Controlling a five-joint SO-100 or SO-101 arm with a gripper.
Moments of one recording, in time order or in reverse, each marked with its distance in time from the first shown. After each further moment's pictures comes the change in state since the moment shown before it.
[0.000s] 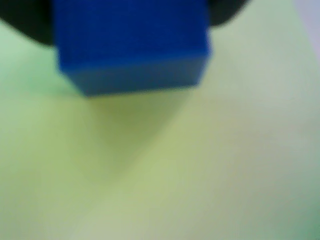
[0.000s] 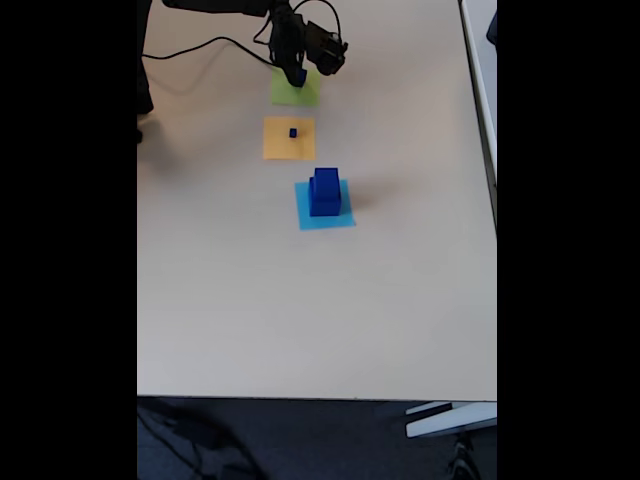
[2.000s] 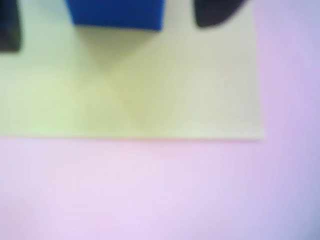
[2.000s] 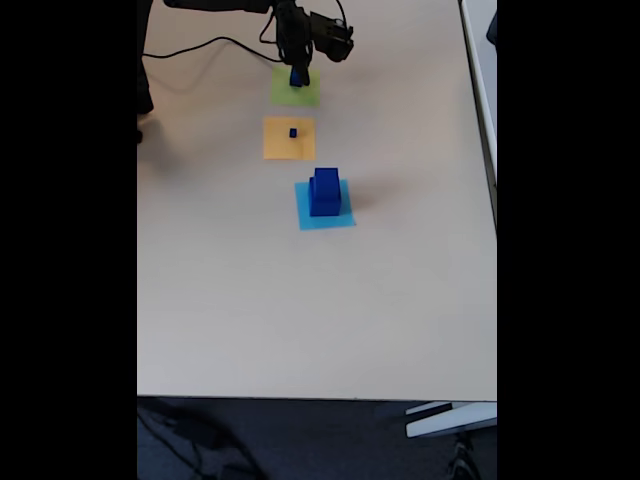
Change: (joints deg) arm 0.7 -0.7 -6.2 -2.5 -12.3
